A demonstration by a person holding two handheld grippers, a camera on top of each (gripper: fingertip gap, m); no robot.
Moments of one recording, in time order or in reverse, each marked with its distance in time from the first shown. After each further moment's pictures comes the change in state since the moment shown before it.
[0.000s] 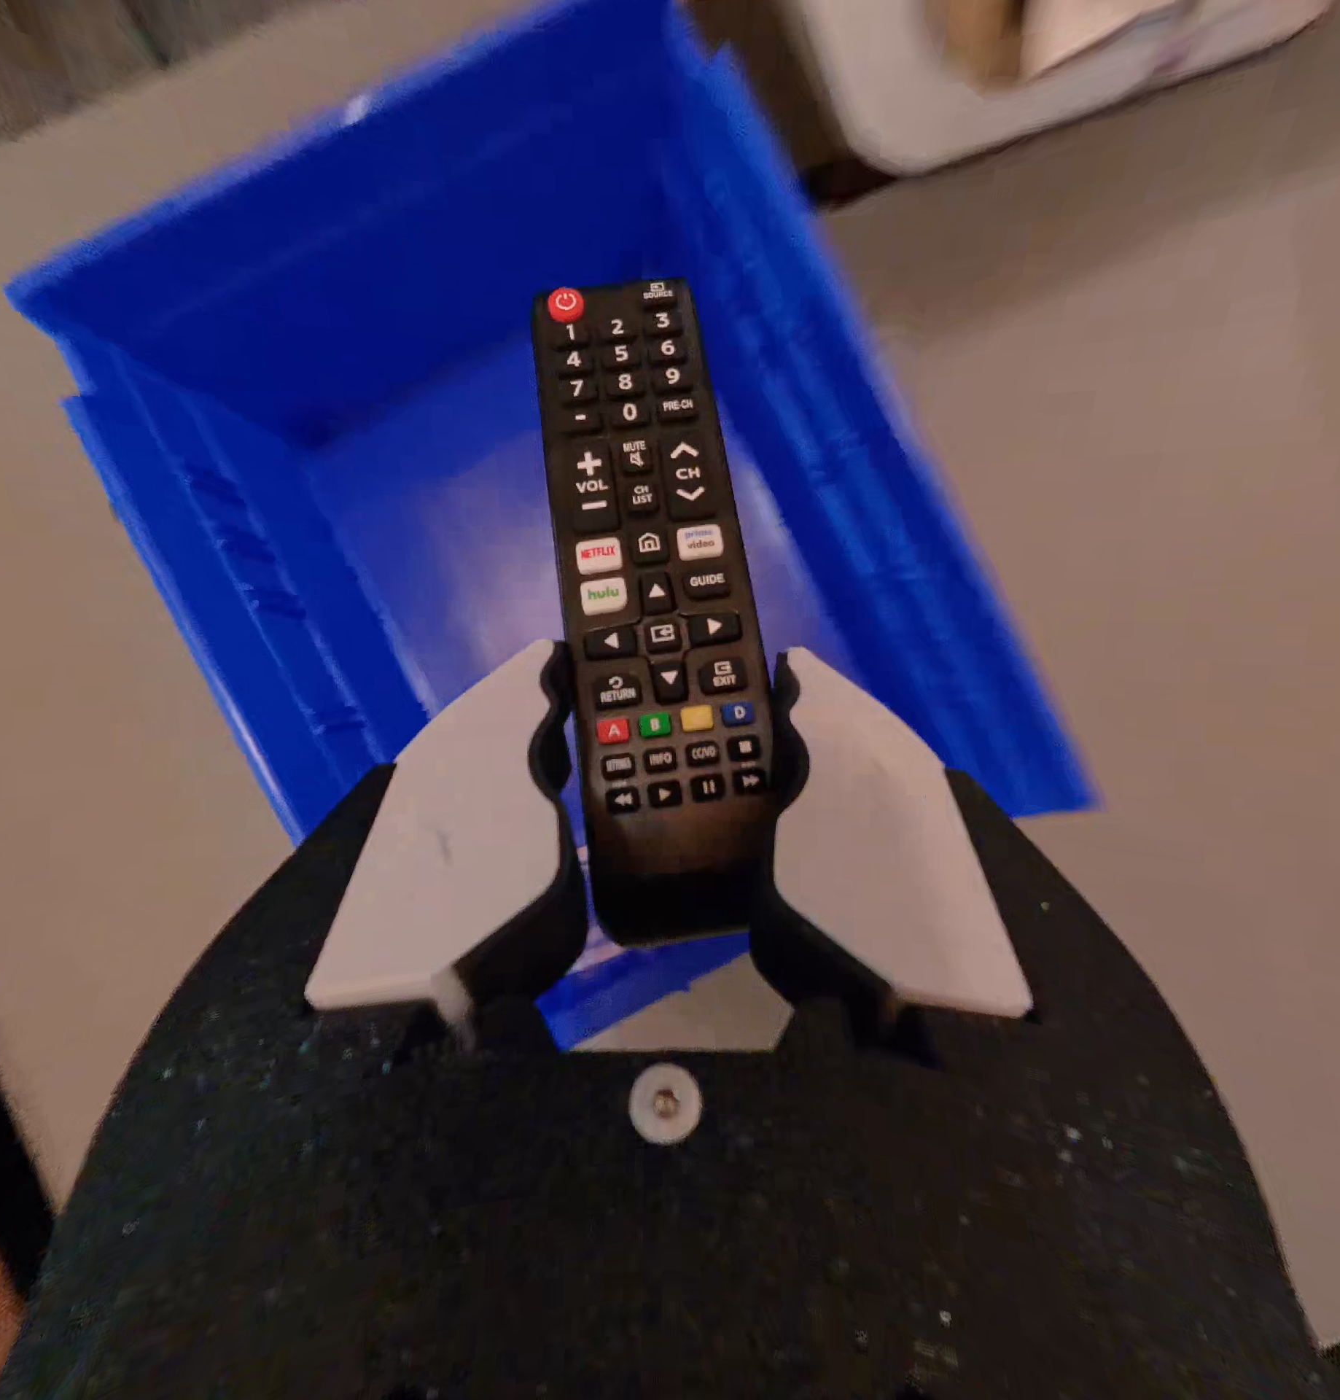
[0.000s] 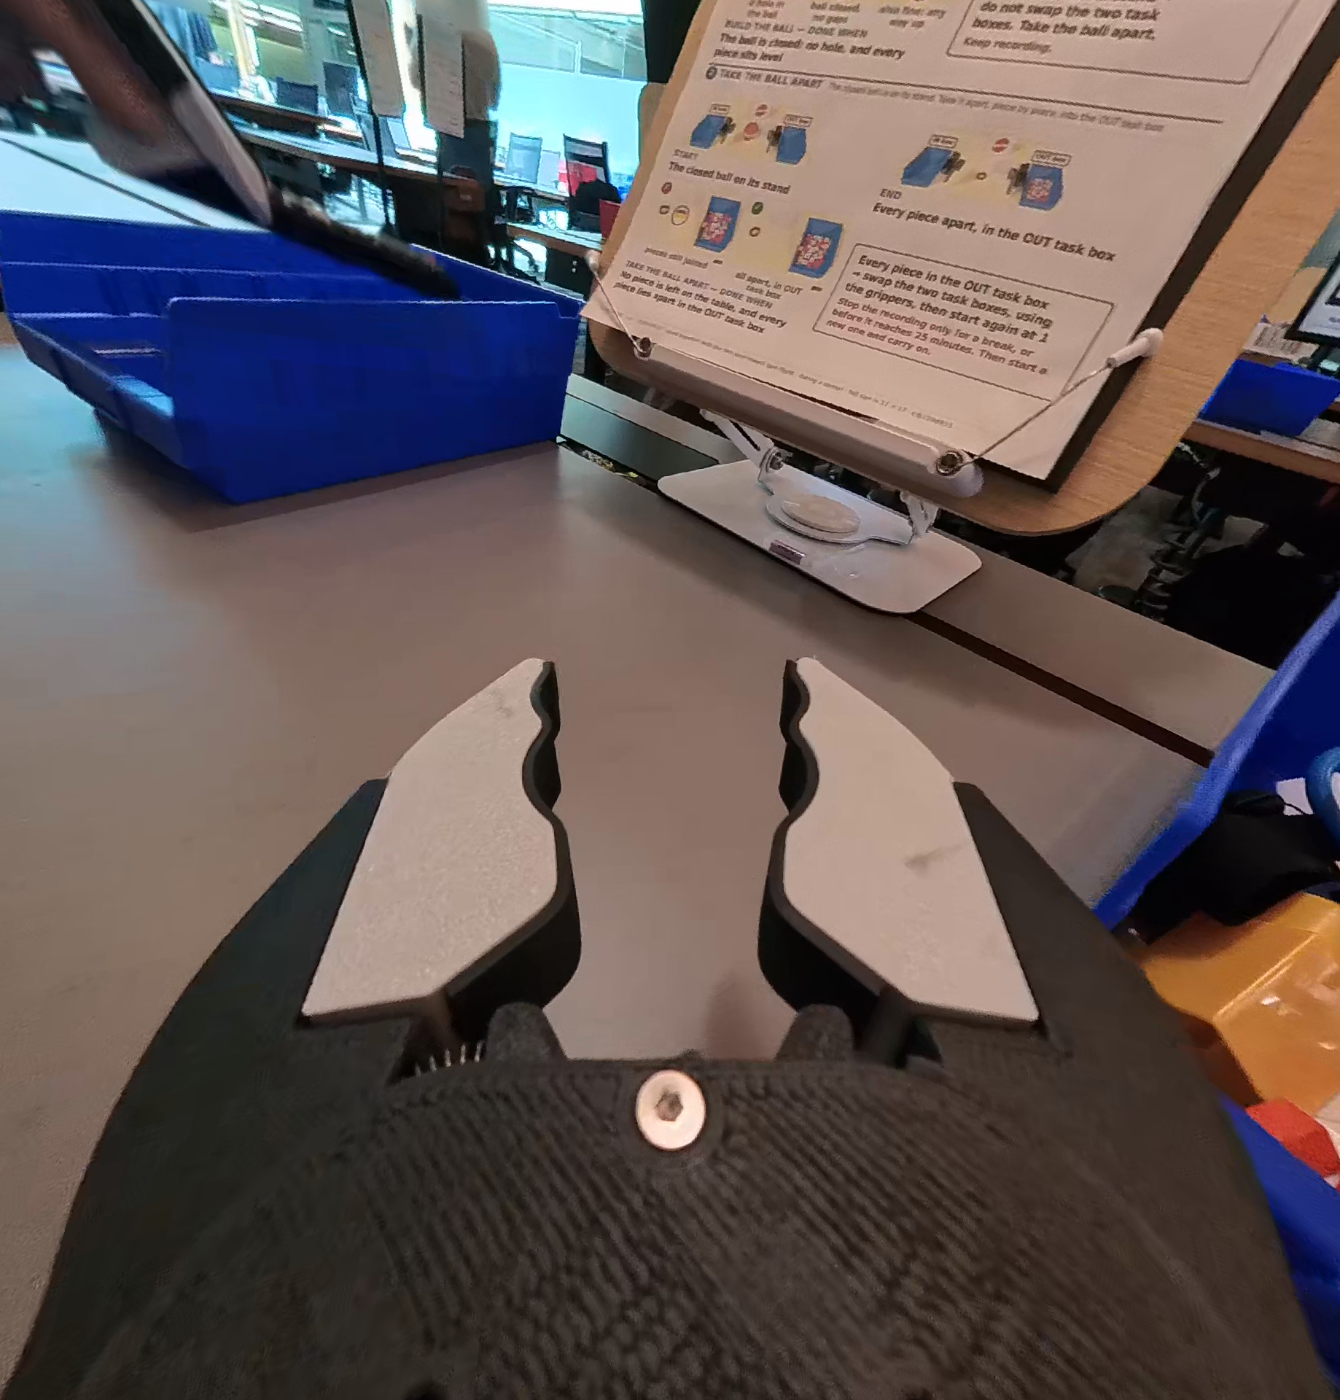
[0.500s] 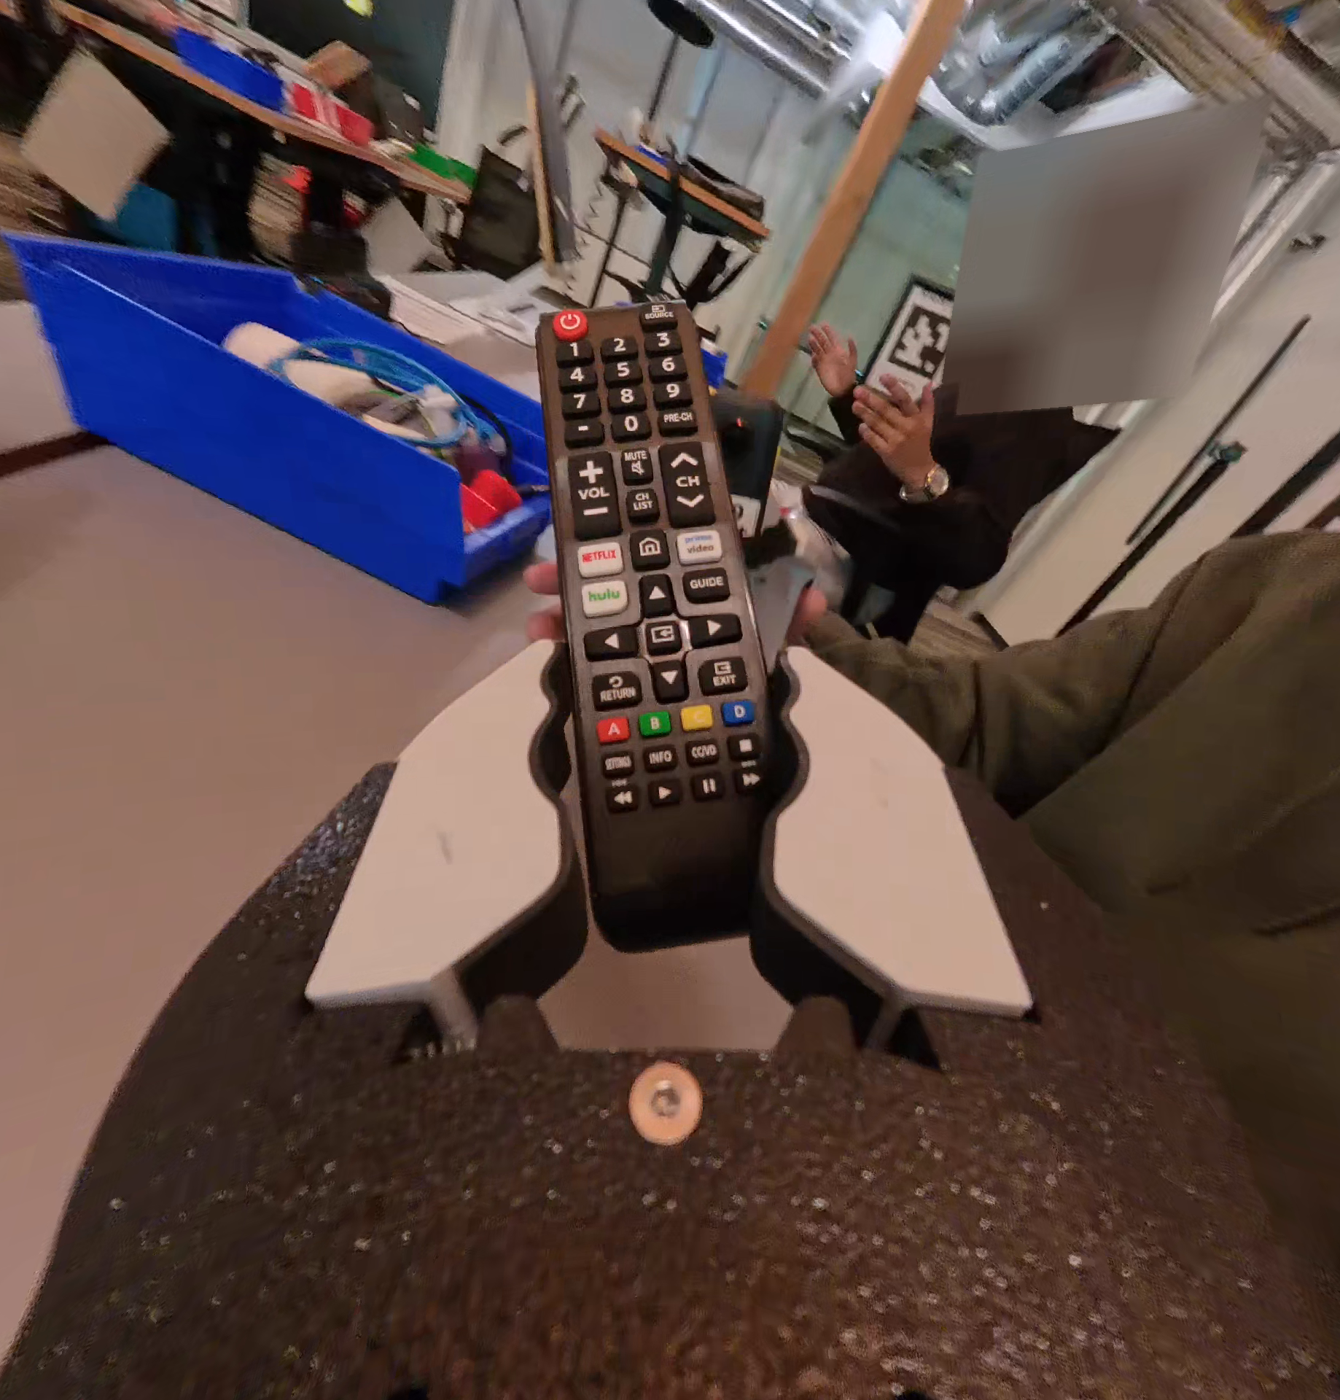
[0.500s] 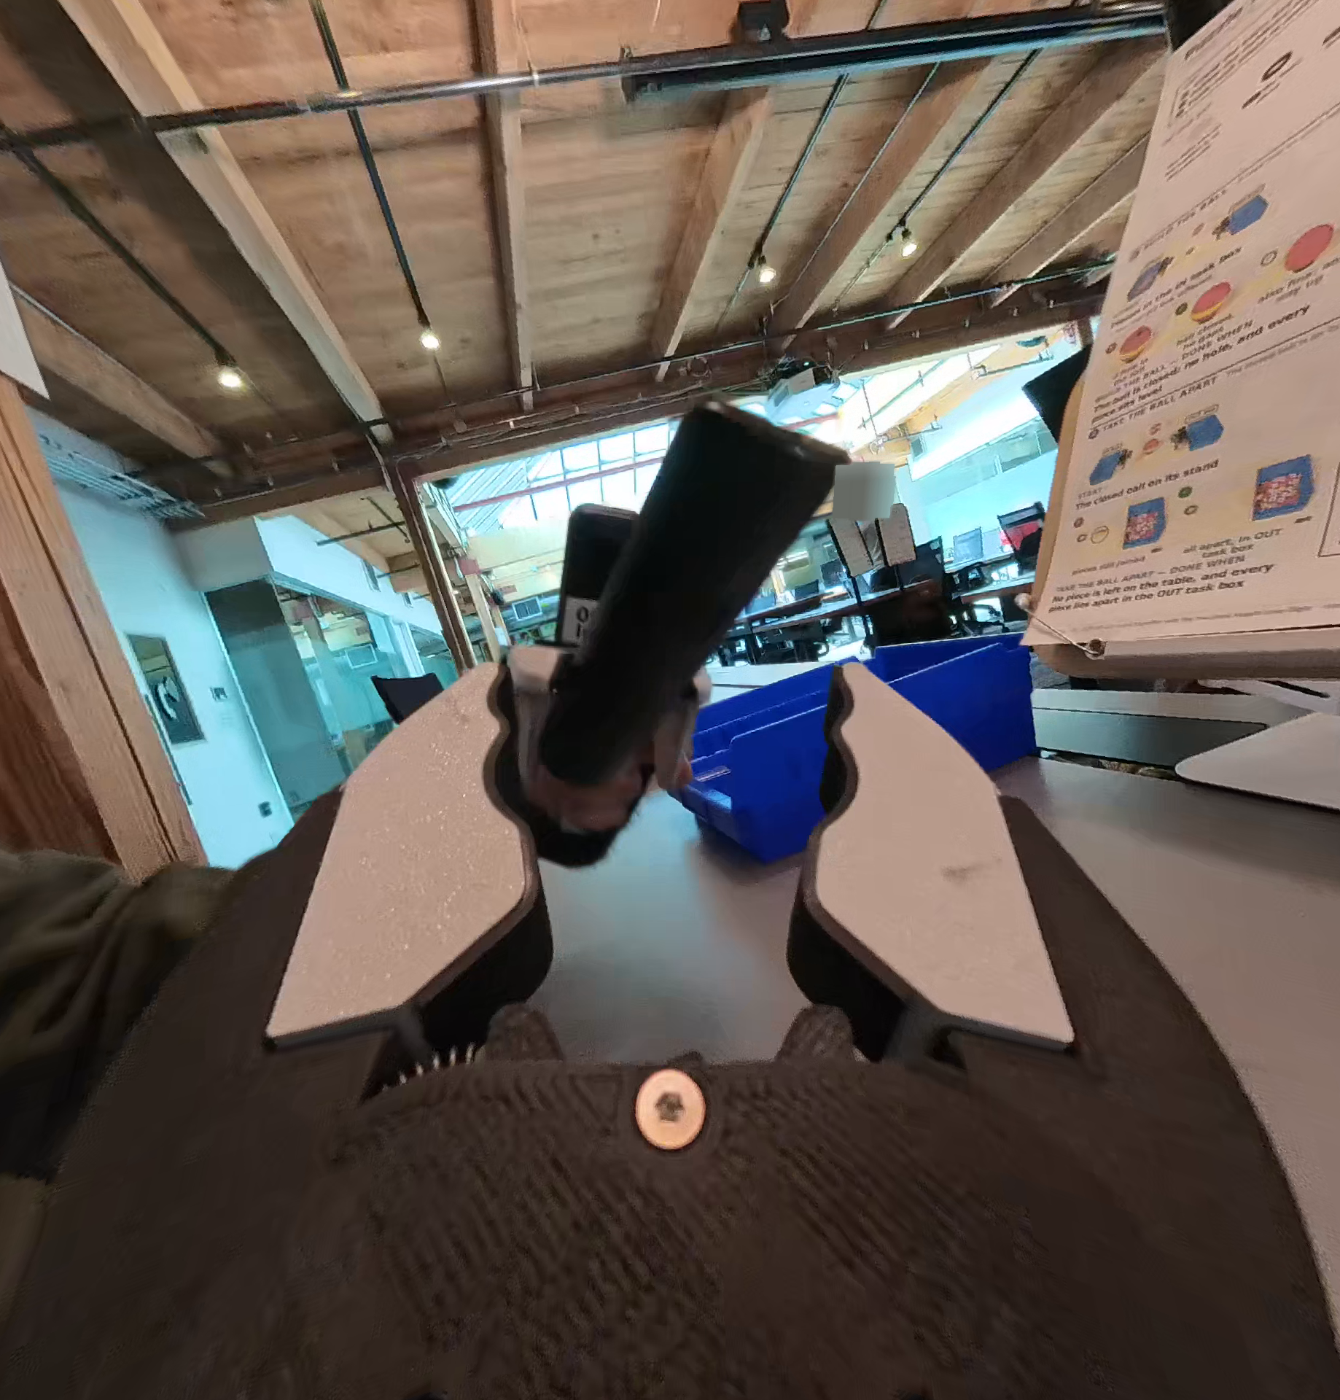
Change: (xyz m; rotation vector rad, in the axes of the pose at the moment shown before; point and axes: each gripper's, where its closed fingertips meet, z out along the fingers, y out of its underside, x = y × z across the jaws) left arm 0.334 0.015 -0.046 0.563 1.147 0.248; right arm -0.067 -0.100 -0.038 0.531 -0.586 0.563
